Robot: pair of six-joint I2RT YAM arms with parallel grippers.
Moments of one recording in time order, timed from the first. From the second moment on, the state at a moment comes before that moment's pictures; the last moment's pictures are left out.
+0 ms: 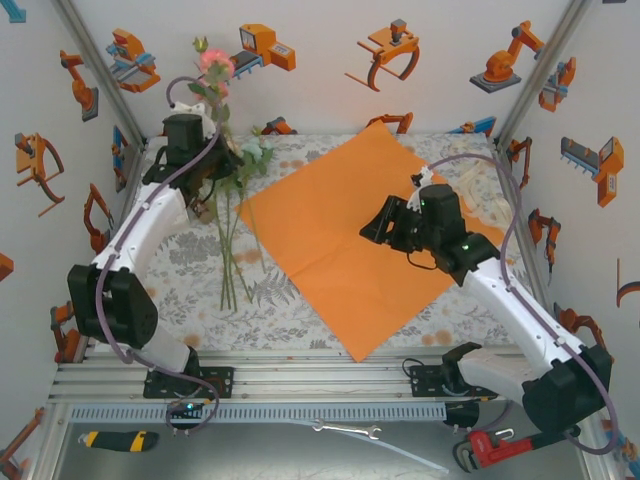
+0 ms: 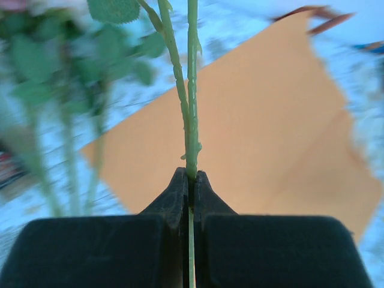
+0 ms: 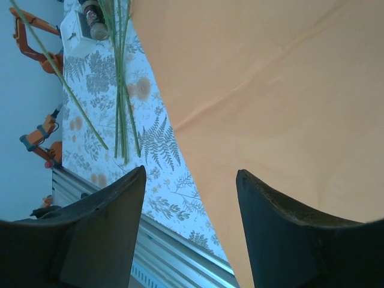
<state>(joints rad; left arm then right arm) -0.27 1.58 1.42 -0.31 0.12 -0.48 0.45 1.09 0.94 -0.42 -0.24 0.67</state>
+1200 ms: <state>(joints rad) -0.62 2.60 2.25 -0.32 0.36 -0.73 0.44 0.96 0.97 -0.68 -0.14 0.56</state>
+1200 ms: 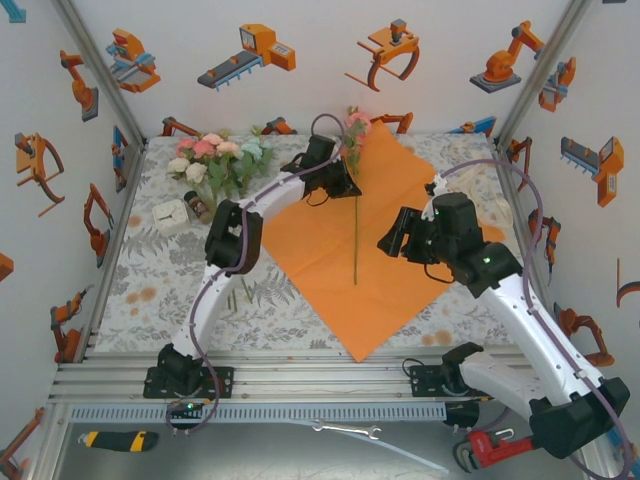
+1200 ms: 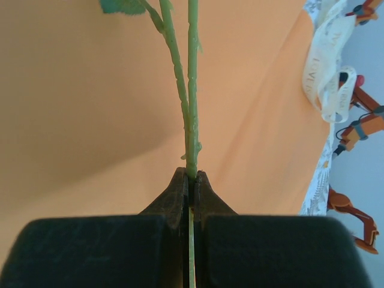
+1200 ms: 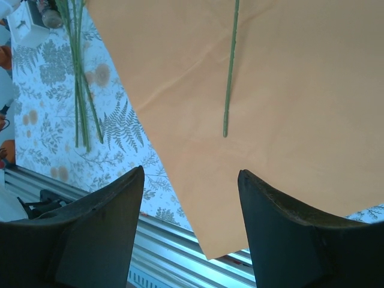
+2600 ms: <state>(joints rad) -0.36 2.13 1.69 -0.71 -0.27 -0.14 0.42 0.91 0.97 -0.72 -0.02 0.56</state>
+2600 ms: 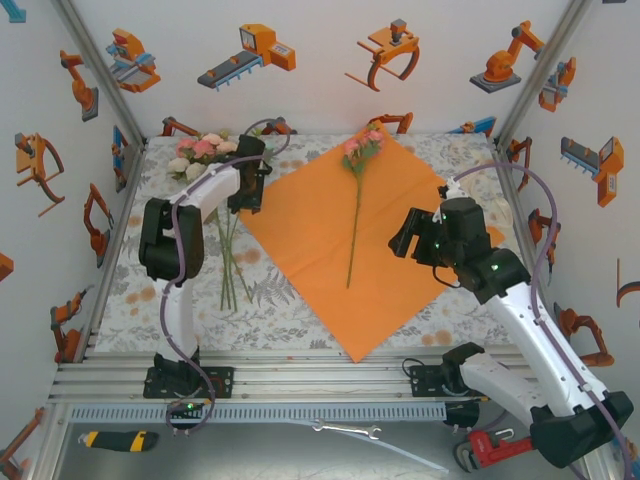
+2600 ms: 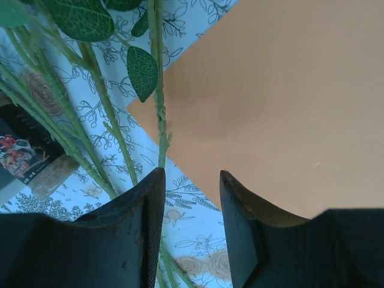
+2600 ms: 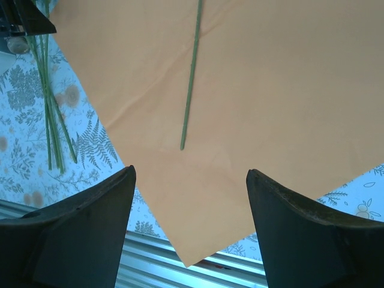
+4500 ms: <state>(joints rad) -0.84 2.61 2.50 -0.65 -0.05 -0.34 0.42 0.82 0.96 -0.74 0.01 0.59</state>
